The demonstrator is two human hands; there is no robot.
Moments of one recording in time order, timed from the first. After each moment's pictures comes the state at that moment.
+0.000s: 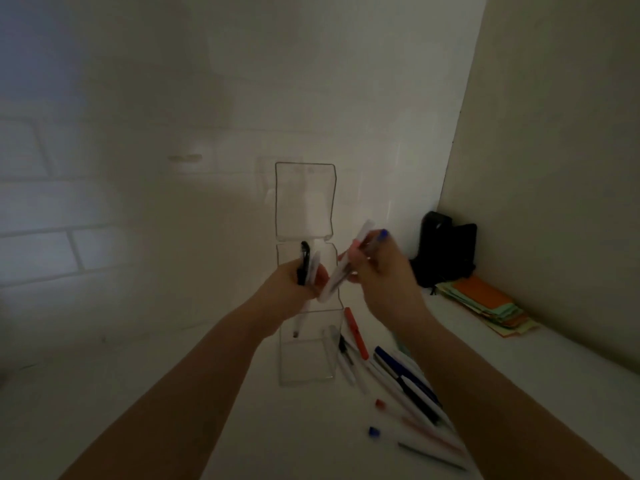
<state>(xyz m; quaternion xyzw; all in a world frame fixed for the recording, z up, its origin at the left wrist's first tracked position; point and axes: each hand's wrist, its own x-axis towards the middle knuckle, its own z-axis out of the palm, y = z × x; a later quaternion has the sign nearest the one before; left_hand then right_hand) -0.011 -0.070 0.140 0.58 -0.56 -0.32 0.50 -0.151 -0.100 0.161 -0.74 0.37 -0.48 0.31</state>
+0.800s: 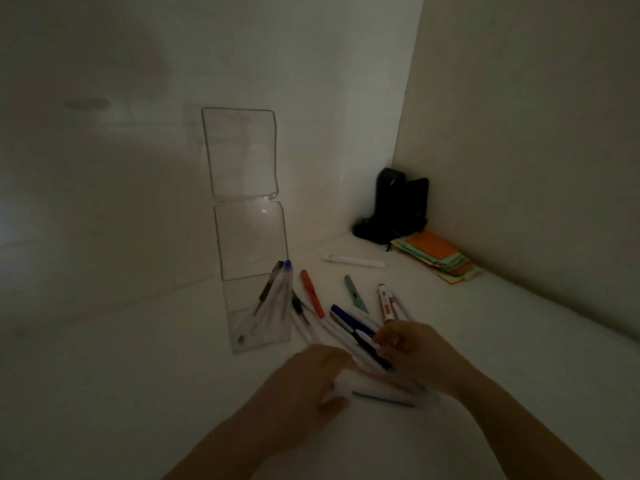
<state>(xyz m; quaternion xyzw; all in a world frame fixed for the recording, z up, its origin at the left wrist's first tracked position) -0.091 -0.016 0.029 0.54 -0.81 -0.15 0.18 -0.283 -0.096 0.049 -0.80 0.53 -0.15 0.24</state>
